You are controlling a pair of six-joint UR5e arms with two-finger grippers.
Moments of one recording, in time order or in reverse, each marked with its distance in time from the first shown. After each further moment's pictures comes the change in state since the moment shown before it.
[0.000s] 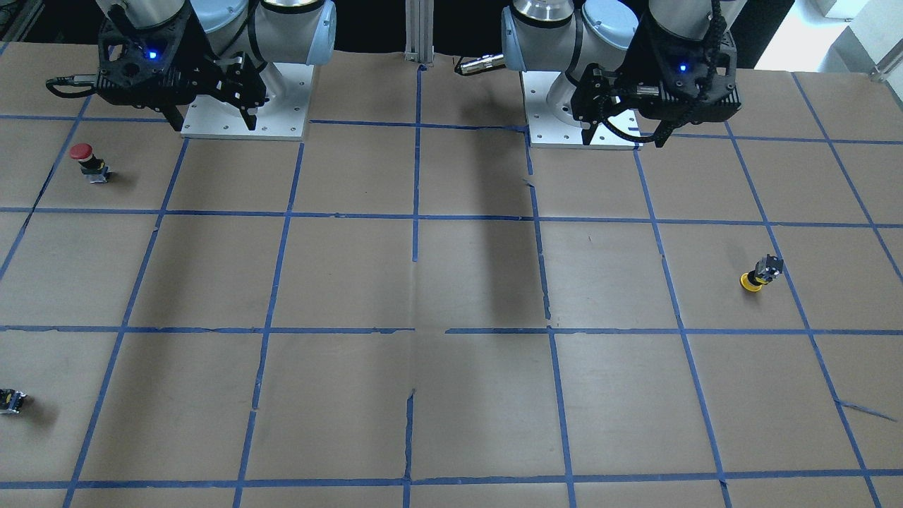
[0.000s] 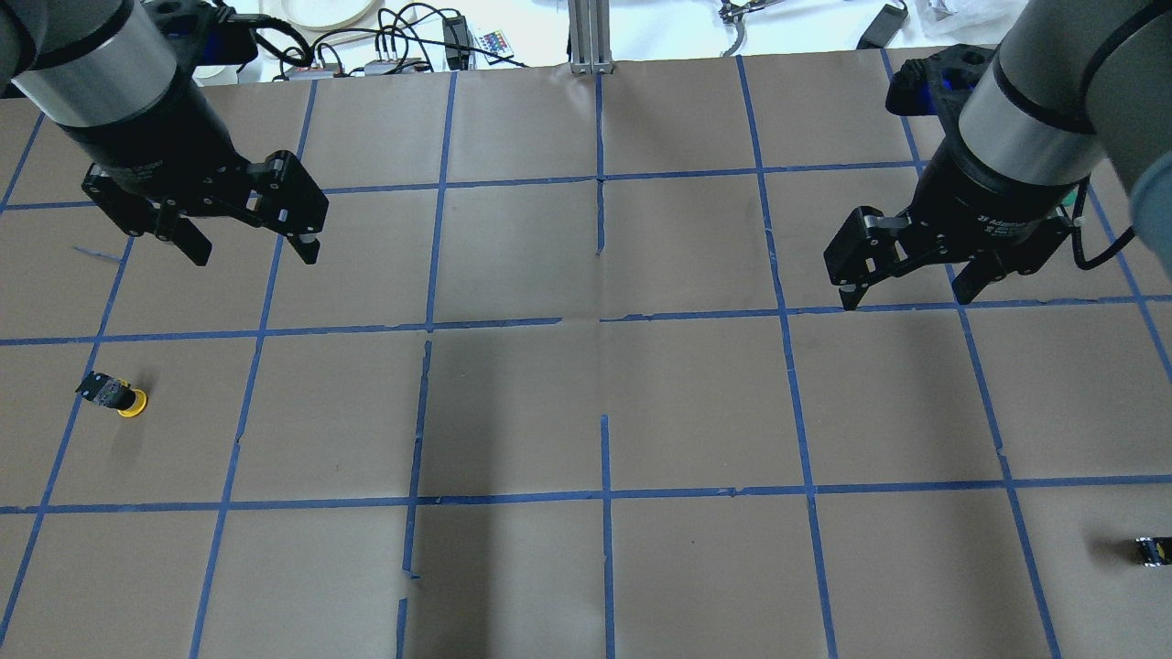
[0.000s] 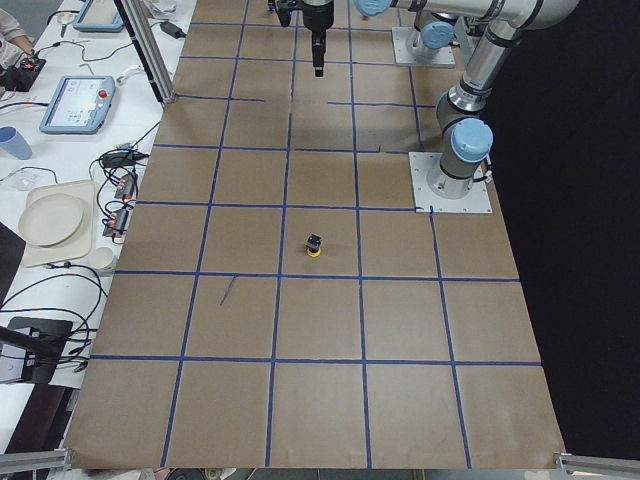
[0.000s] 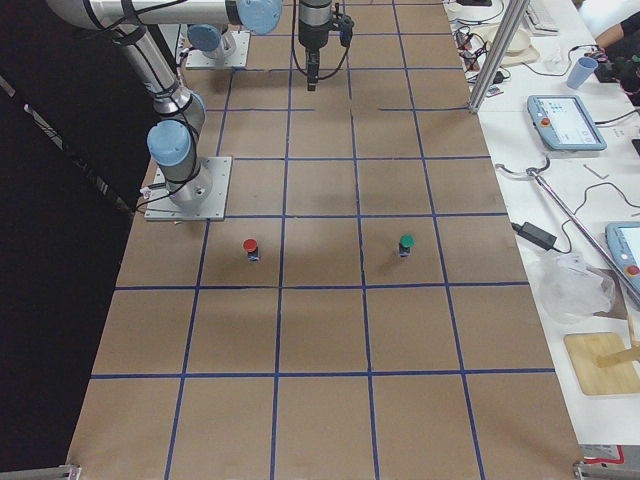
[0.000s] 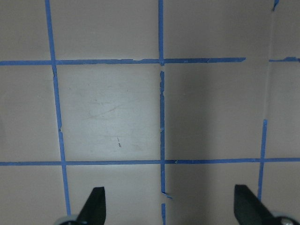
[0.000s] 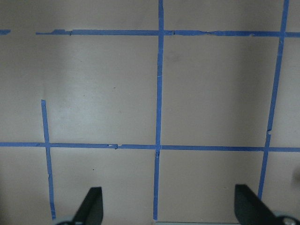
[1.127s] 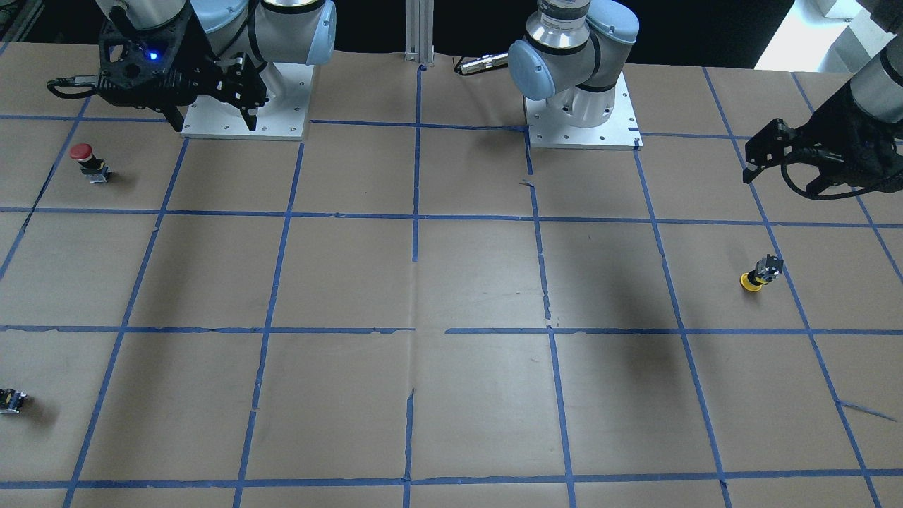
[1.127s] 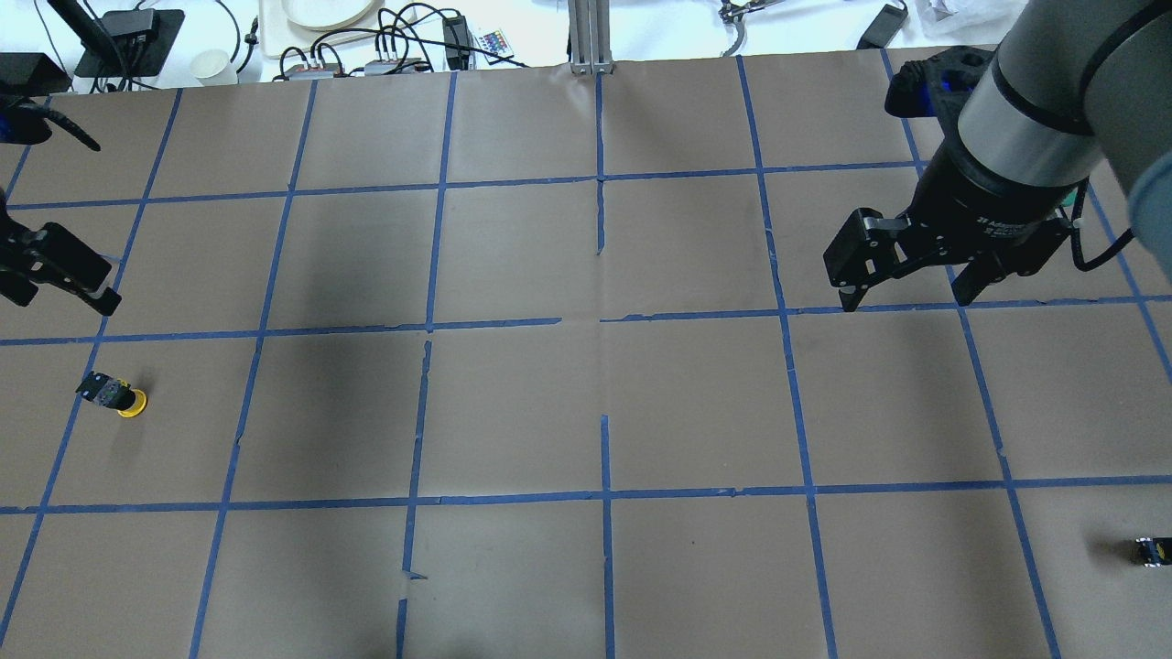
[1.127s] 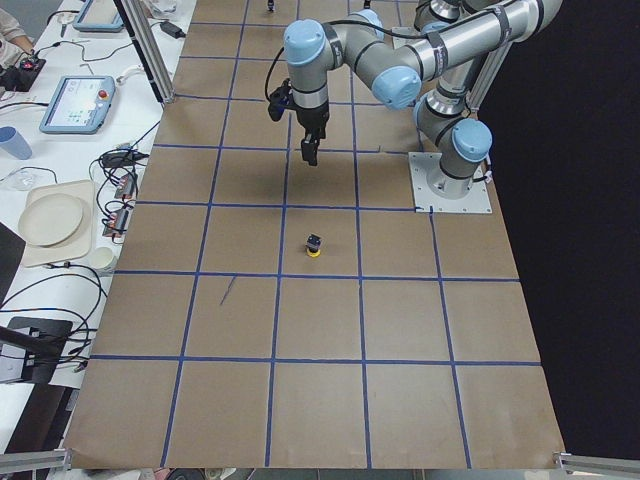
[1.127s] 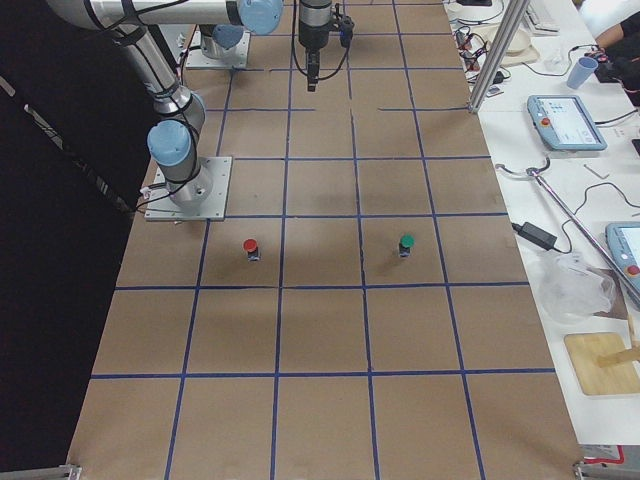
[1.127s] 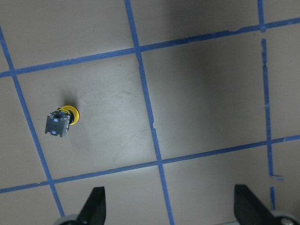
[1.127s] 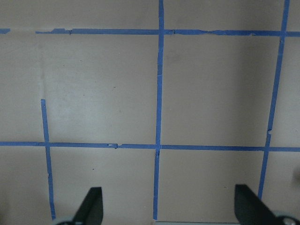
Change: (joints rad) left arm 0.493 -0.060 -0.168 0.222 0.024 0.773; right arm 0.000 0.000 0.002 0.000 0.000 -0.002
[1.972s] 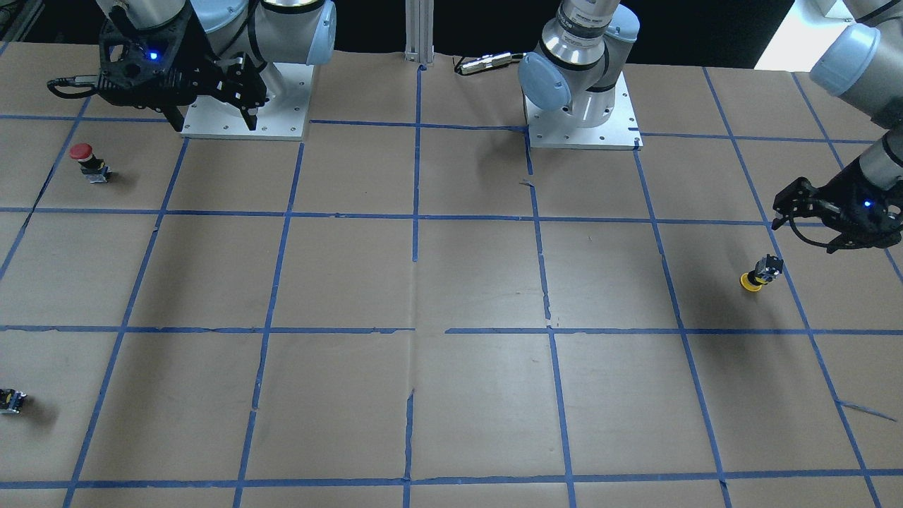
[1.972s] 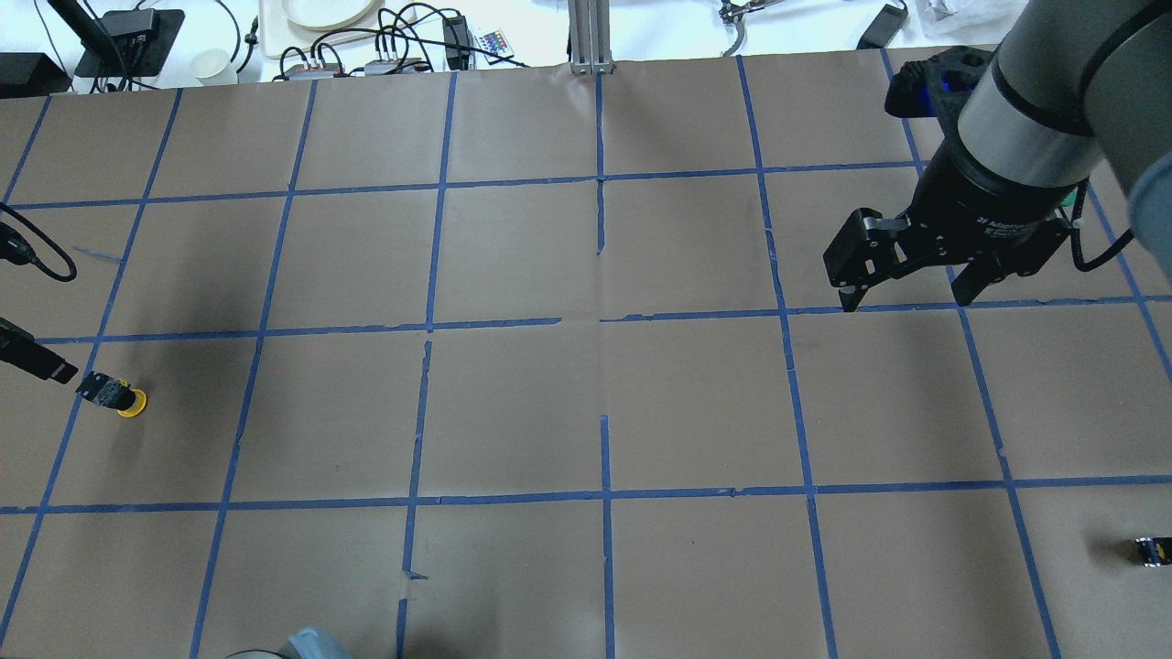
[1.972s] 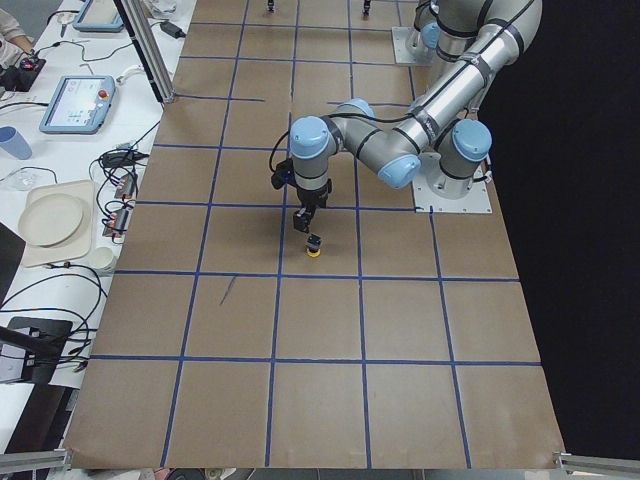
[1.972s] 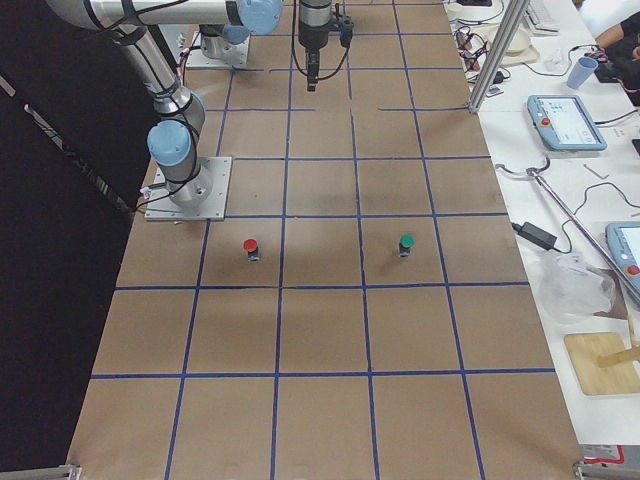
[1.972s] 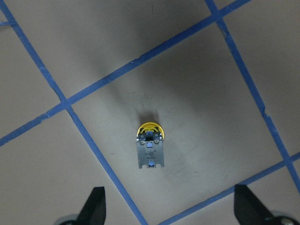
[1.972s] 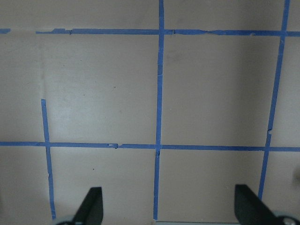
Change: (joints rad) left arm 0.171 -0.145 -0.184 0.388 0.000 0.380; right arm 0.000 -0.001 0.000 0.000 0.001 0.001
